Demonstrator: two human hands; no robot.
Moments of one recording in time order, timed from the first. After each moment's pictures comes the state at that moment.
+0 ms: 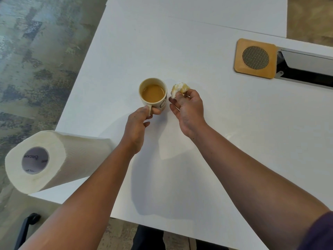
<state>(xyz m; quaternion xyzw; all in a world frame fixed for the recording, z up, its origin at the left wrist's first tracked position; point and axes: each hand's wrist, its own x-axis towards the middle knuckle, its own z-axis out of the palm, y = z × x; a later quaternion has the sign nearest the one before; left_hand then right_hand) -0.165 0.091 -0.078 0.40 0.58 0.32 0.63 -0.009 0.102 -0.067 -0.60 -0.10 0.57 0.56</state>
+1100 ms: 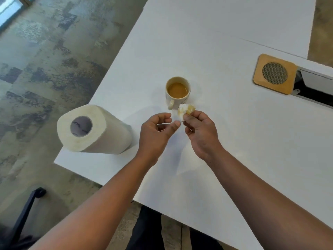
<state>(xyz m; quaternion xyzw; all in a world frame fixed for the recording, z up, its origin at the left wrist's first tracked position) -0.177 0.022 -0.038 0.38 0.63 0.37 0.56 -0.030 0.030 -0.050 -0.58 -0.17 0.64 0.48</state>
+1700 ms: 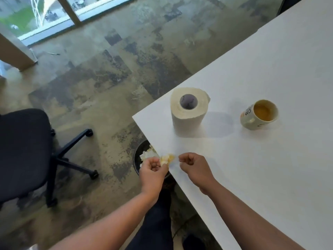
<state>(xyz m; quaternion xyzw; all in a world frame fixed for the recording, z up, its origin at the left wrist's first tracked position) -0.290 -0.169 -0.080 0.04 0.79 0.47 0.39 -0.158 -0.070 -0.078 -0.54 -0.53 0.64 0.09</state>
